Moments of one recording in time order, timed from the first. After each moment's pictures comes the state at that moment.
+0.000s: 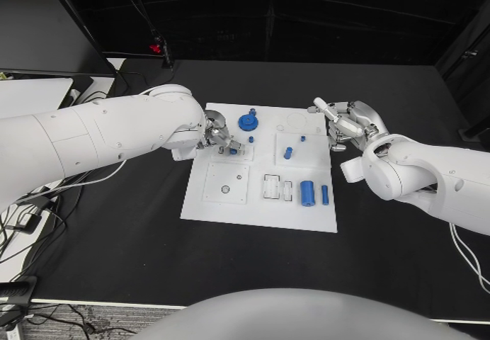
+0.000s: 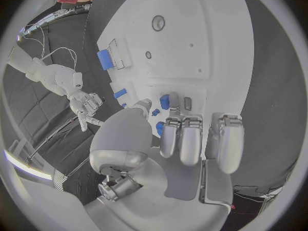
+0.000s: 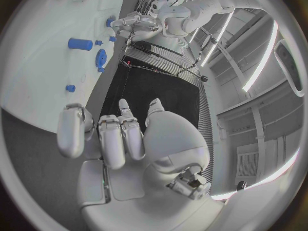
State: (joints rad) left arm 1.44 -0.50 -0.23 1.18 -0.91 0.19 -0.46; left_hand 0.98 0.01 0.03 0.29 0.35 0.76 0.09 0.60 0.72 1.46 0.02 1.58 1.31 1.47 -0.03 1.57 1.31 0.01 1.47 0.08 1.57 1.31; right arm 1.18 -0.92 -0.08 1.54 -0.36 -0.49 0.32; right_hand 1.14 0.22 -0.21 0.29 0.08 0.77 0.17 0.13 0.07 1.46 0.09 1.57 1.31 1.47 0.03 1.57 1.31 0.05 1.41 0.14 1.35 1.31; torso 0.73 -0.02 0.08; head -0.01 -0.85
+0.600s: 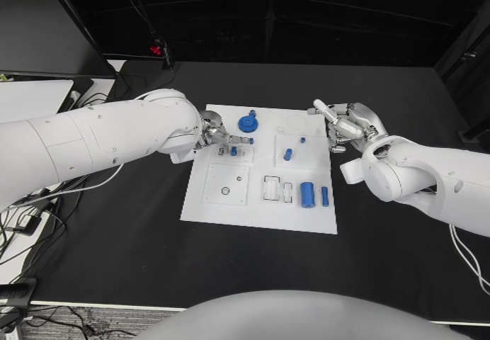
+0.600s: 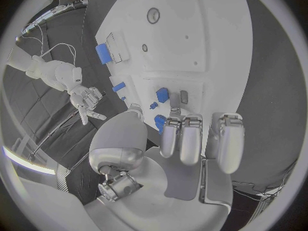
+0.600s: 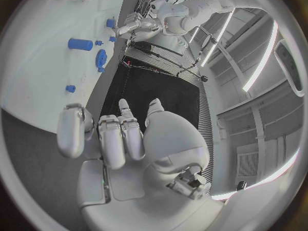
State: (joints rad) left arm 1.44 -0.54 -0.24 1.20 -0.91 0.10 -0.43; left_hand 0.85 0.05 -0.14 0.29 0.05 0.74 0.10 0.64 0.72 1.47 0.03 1.58 1.31 1.46 -0.03 1.57 1.31 0.01 1.47 0.09 1.57 1.31; right arm 1.18 -0.92 -0.08 1.54 -0.36 -0.49 0.32; right_hand 1.14 0.23 -0.21 0.29 0.08 0.77 0.17 0.13 0.07 1.46 0.09 1.57 1.31 1.47 0.03 1.57 1.31 0.05 1.41 0.14 1.35 1.31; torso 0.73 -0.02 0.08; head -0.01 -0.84
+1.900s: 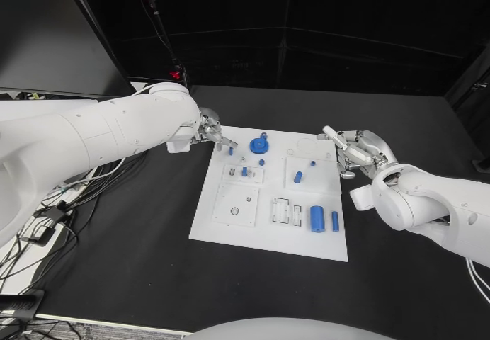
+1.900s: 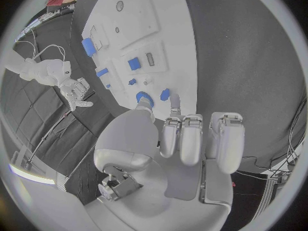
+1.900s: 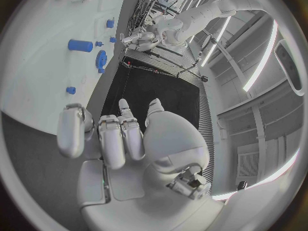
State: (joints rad) left arm 1.49 -0.45 -0.24 0.90 -1.02 0.27 -0.32; left_hand 1.09 0.14 -0.21 0.29 0.13 0.72 0.10 0.66 0.69 1.47 0.03 1.58 1.31 1.46 -0.03 1.57 1.31 0.01 1.47 0.09 1.57 1.31; right arm 1.18 -0.91 -0.08 1.54 -0.36 -0.49 0.32; right_hand 1.14 0.23 -0.21 0.29 0.08 0.77 0.17 0.13 0.07 1.46 0.09 1.57 1.31 1.47 0.03 1.57 1.31 0.05 1.41 0.14 1.35 1.31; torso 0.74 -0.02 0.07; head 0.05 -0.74
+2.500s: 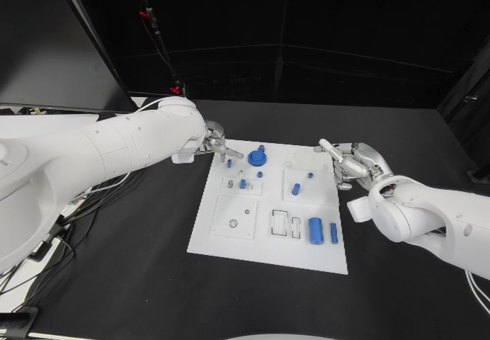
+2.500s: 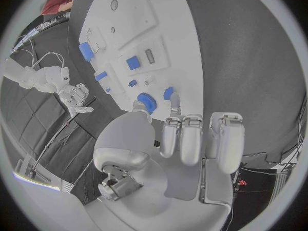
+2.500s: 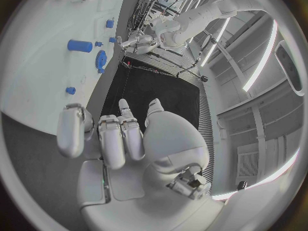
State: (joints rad) left arm 1.48 -0.38 -0.24 0.82 -1.08 0.30 -0.25; left_hand 1.00 0.15 -0.29 0.29 0.05 0.73 0.09 0.65 0.67 1.47 0.03 1.58 1.31 1.46 -0.03 1.57 1.31 0.01 1.47 0.09 1.57 1.31; right arm 1.18 -0.91 -0.08 1.53 -0.36 -0.49 0.32; right_hand 1.15 0.23 -0.21 0.29 0.08 0.76 0.17 0.13 0.07 1.47 0.09 1.57 1.31 1.47 0.03 1.57 1.31 0.05 1.40 0.14 1.35 1.31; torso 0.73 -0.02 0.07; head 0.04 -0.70
